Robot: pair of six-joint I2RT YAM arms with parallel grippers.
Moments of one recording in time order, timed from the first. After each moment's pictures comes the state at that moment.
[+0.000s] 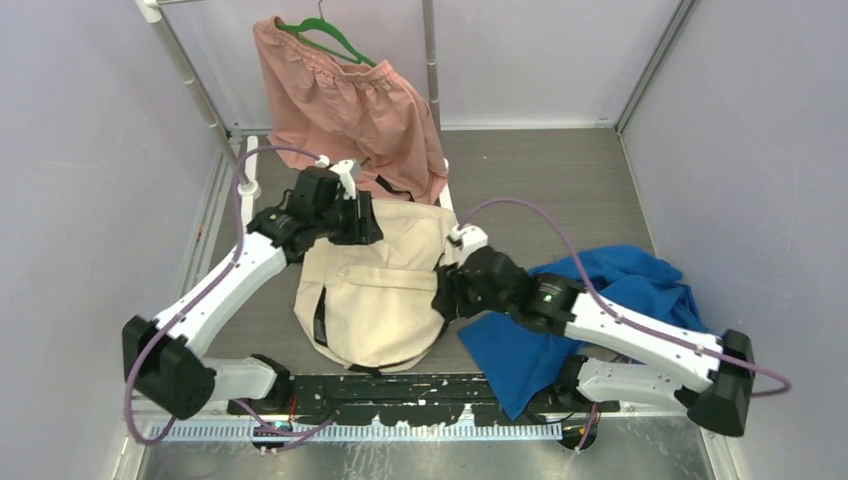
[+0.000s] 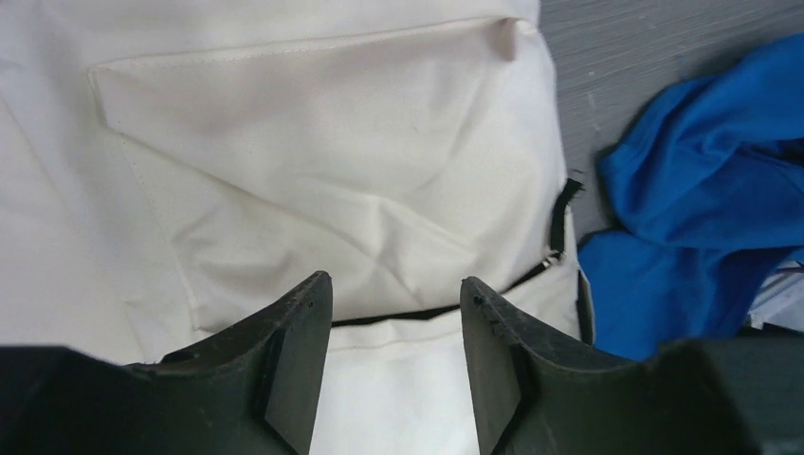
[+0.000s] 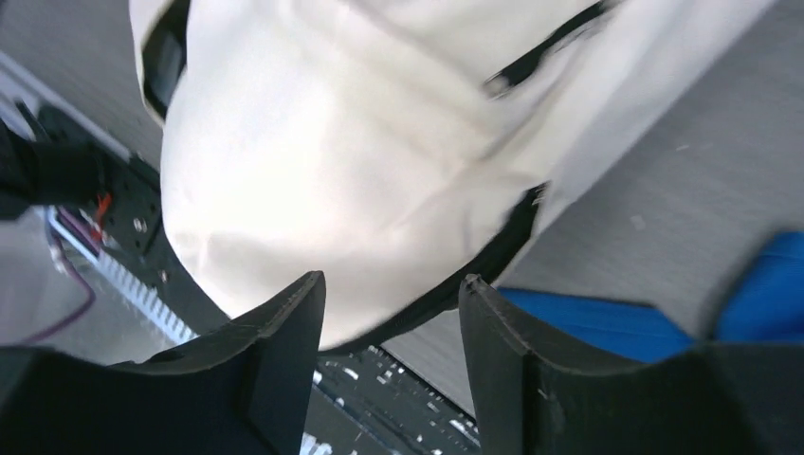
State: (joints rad) left arm -0.50 1.32 1.13 -0.57 0.14 -0.42; right arm 1.06 1.07 0.85 -0.52 0.12 0.57
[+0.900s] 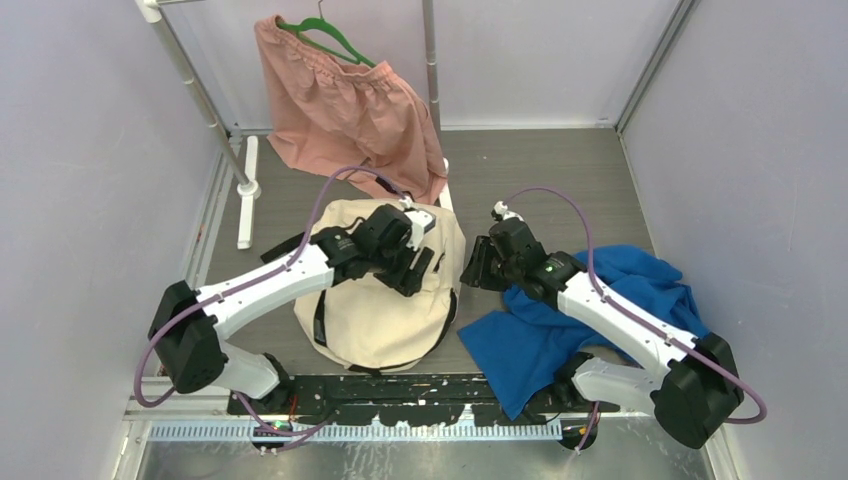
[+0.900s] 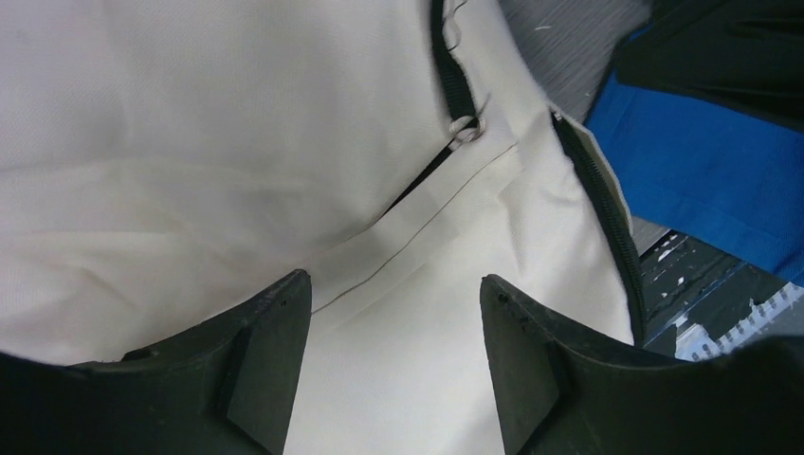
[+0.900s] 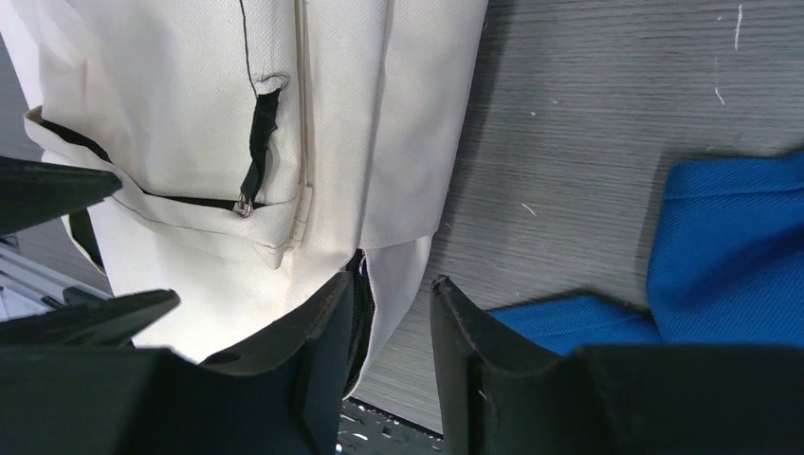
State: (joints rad) left arm -0.86 1.41 1.12 -0.63 0.04 -0.23; right arm 0.64 1.11 0.77 -0.48 -0.02 0.72
